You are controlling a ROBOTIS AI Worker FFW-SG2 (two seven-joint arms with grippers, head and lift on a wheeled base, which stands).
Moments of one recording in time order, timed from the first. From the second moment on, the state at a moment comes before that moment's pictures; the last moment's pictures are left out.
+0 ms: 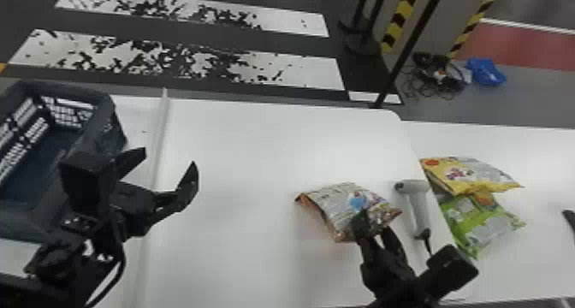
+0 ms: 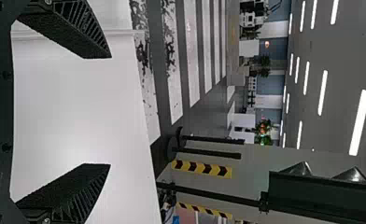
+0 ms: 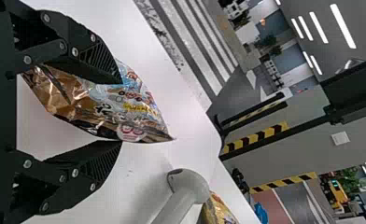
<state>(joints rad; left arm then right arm) 0.36 0.22 -0.18 -1.98 0.15 0.27 -0.10 0.65 -0.06 0.03 -1.92 -0.57 -0.04 -0.27</state>
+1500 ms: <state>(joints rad) 0.39 0.22 -0.20 -2.02 0.13 0.27 -0.09 0.56 -0.20 0.15 -2.03 -0.11 0.20 -0.14</state>
